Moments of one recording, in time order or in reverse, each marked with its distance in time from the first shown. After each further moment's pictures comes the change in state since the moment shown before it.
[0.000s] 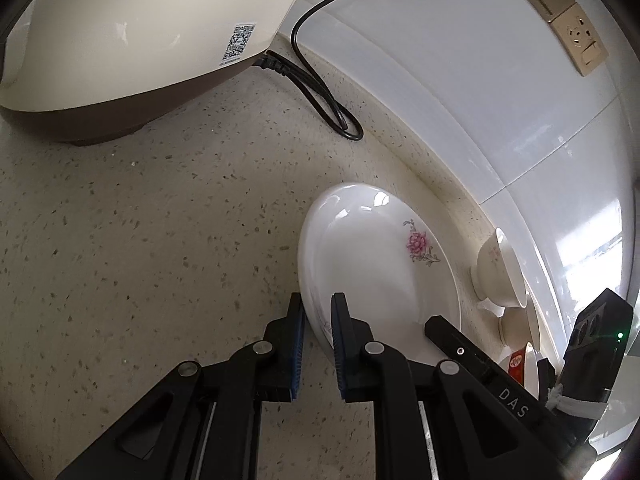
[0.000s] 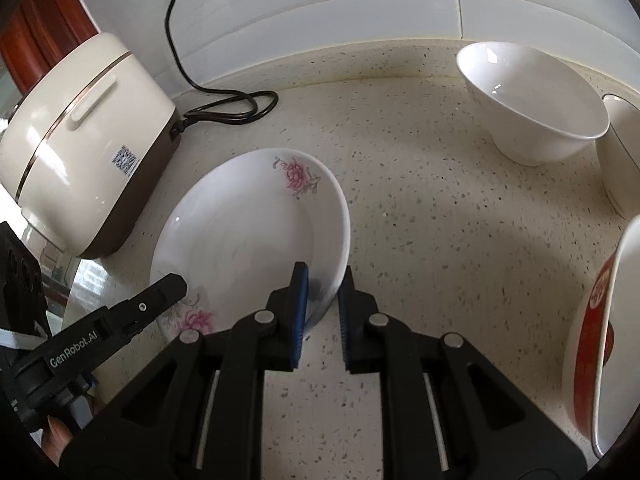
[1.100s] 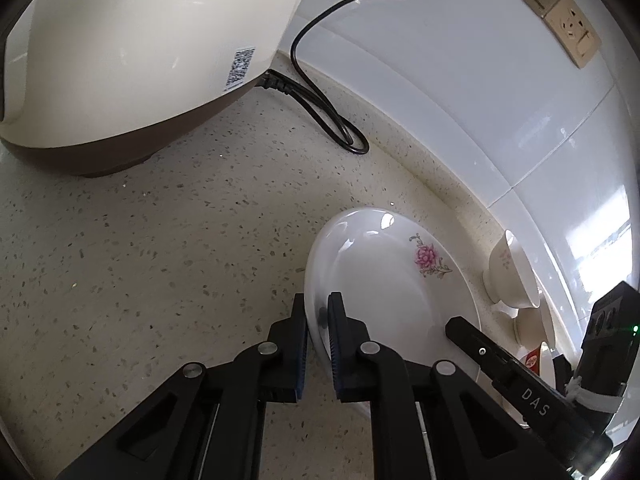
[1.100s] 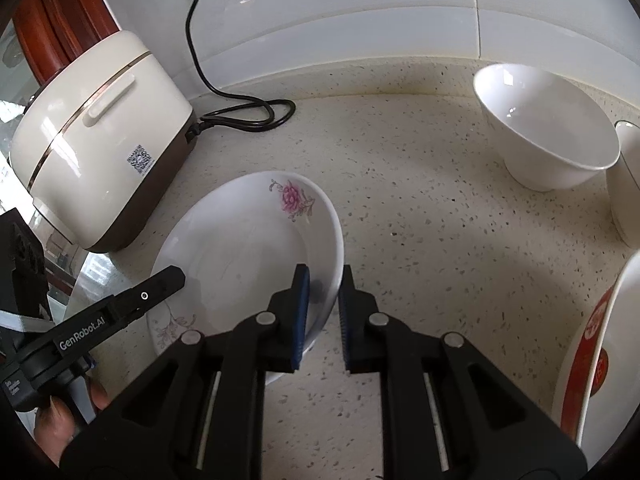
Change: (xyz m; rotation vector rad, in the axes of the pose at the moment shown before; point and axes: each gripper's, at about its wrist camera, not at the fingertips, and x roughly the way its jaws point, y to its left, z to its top) left arm 0.004 -0.002 0.006 0.048 -0.041 0.048; right arm -0.006 0.002 0.003 -0.057 -0.030 0.039
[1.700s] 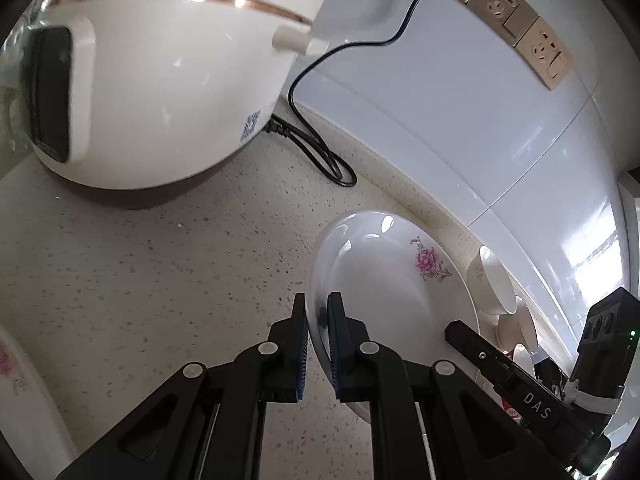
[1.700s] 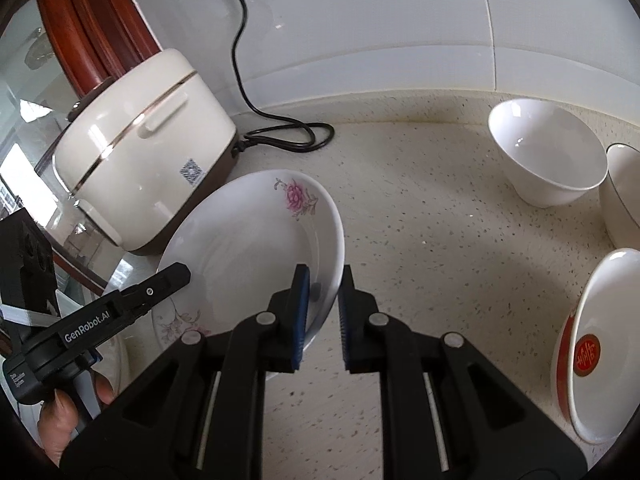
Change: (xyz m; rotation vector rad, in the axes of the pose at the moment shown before) left arm -0.063 -0.005 -0.004 0.020 -0.088 -0.001; right arm -0.039 0.018 -0.002 -0.029 -0.065 0.081
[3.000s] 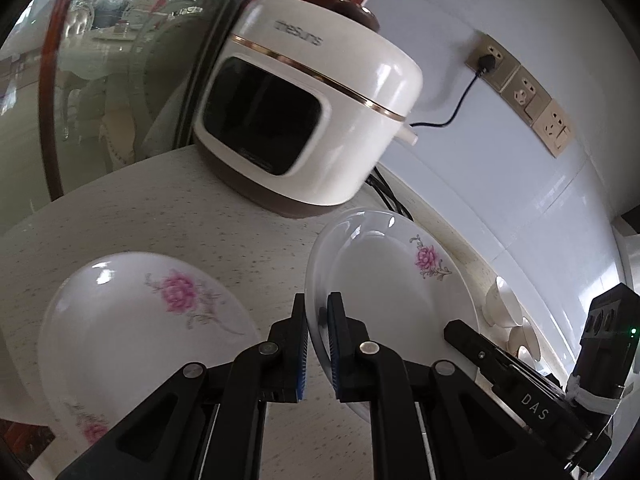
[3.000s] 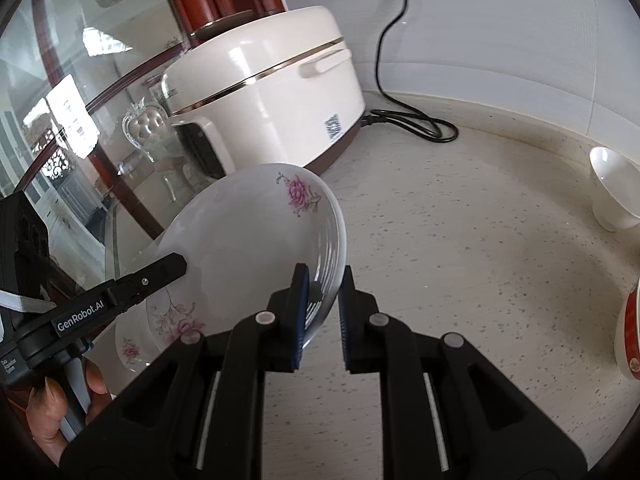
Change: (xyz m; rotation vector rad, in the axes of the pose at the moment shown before) left arm -0.122 0.077 -0.037 -0.122 -0.160 0.100; right arm -0.014 0.113 -0.045 -0.239 0.018 0.126
